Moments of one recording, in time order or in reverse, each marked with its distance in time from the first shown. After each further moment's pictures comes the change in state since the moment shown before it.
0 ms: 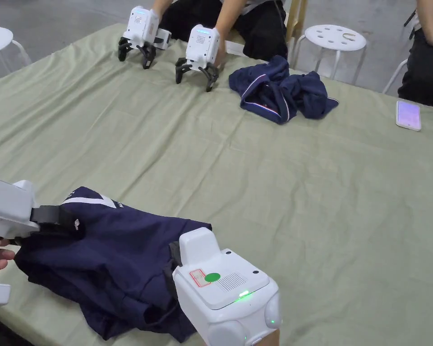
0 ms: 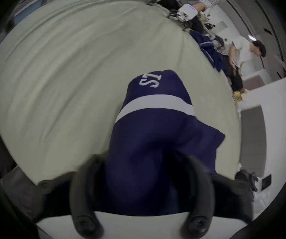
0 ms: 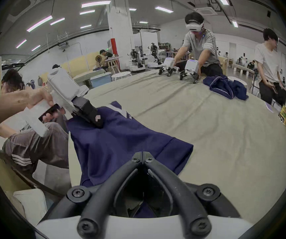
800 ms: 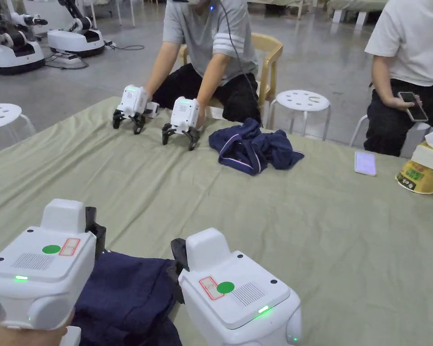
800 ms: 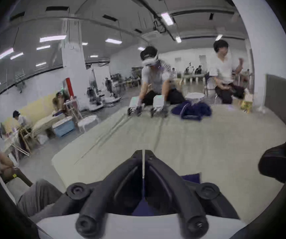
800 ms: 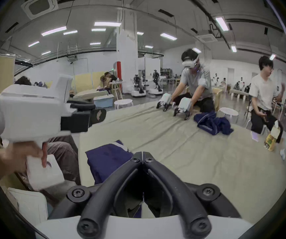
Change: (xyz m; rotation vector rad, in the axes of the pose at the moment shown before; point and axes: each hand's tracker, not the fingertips) left arm 0.241 -0.192 0.095 0.966 0.328 -0.503; right arm 0.010 0.047 0.151 0.269 -0.052 0.088
